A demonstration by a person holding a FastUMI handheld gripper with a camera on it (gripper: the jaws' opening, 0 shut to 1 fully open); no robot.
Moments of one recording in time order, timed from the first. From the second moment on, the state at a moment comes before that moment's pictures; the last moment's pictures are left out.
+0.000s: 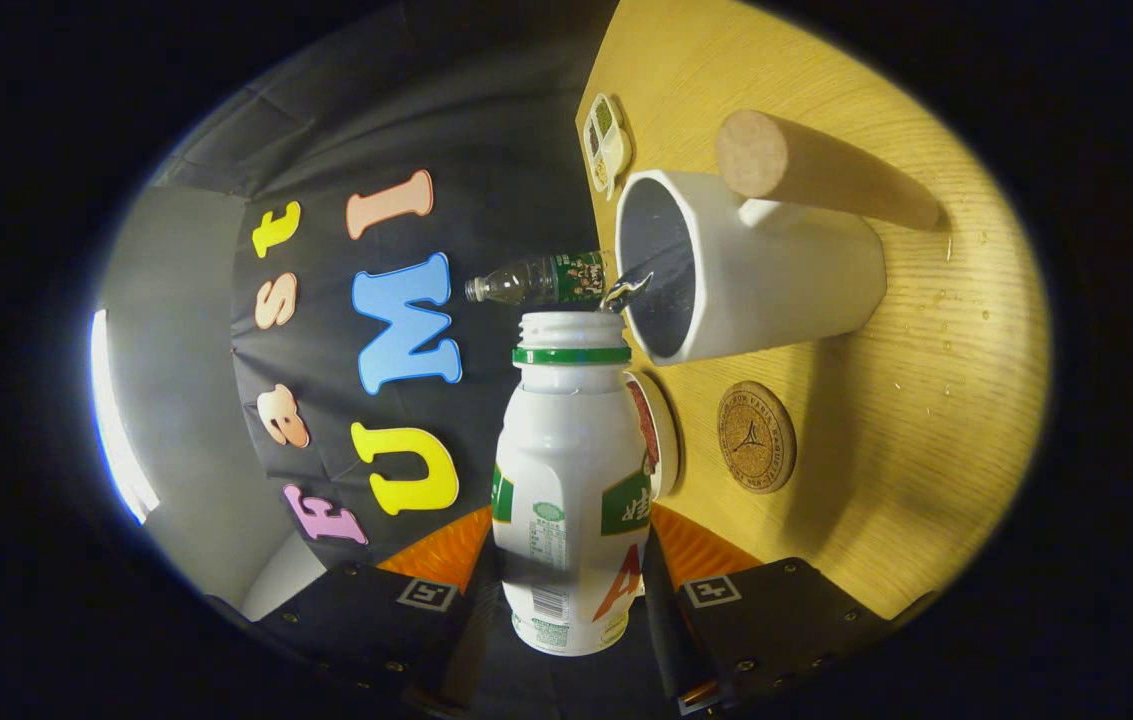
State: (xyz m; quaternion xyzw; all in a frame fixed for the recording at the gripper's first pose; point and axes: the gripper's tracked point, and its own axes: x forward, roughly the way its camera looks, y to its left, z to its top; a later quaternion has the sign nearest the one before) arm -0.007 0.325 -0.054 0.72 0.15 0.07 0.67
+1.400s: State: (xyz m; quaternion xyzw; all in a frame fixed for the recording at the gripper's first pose) arm -0.004 0.326 -0.027 0.76 0.13 0.09 0.63
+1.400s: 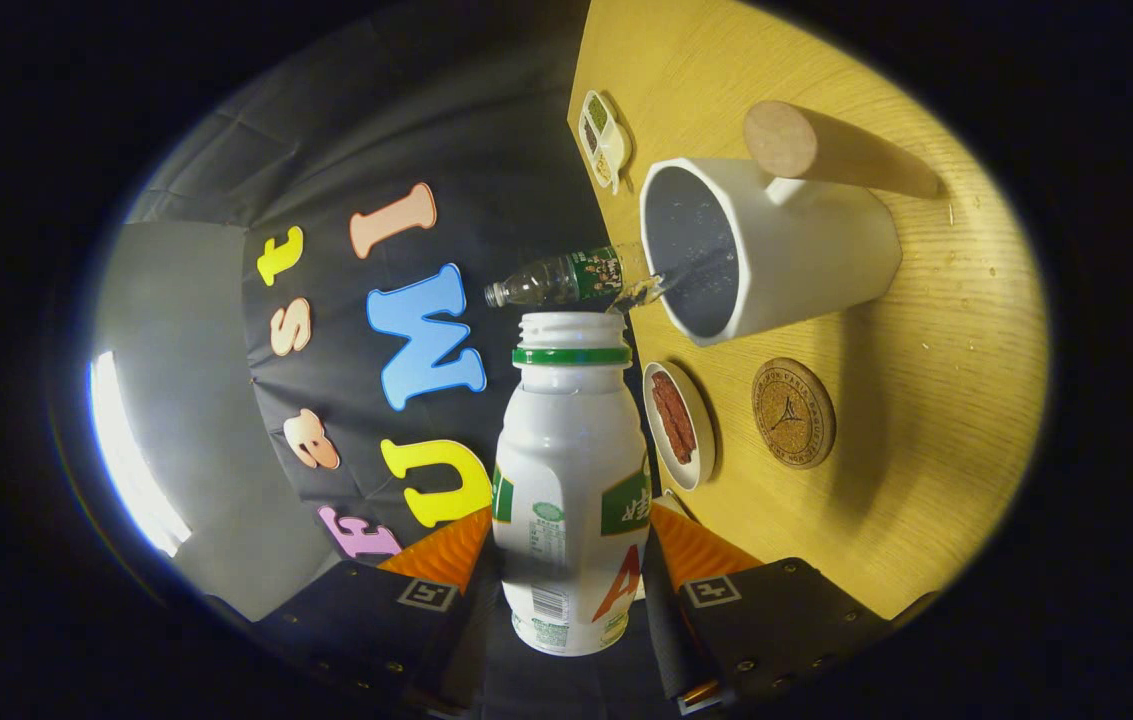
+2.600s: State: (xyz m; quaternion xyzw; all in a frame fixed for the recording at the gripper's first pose) arm 0.001 0.323 0.003 0.79 0.11 0.10 0.59
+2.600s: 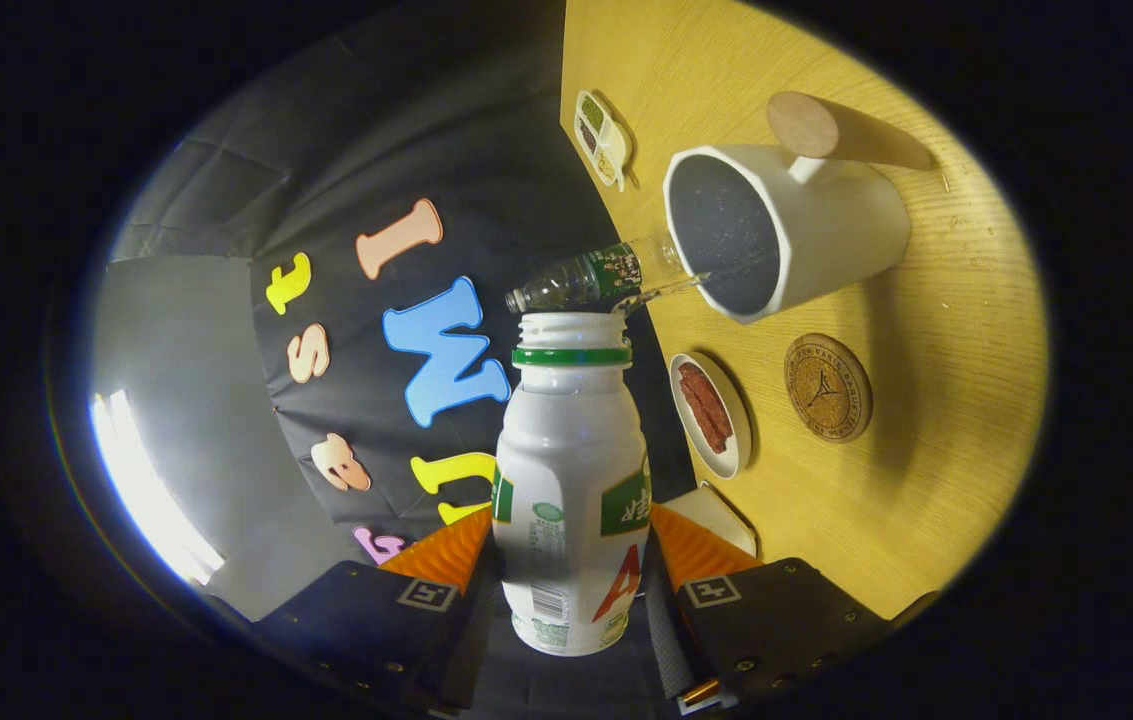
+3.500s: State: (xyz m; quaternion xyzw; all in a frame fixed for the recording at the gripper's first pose) arm 0.003 0.313 0.005 0.82 0.10 0.09 0.56
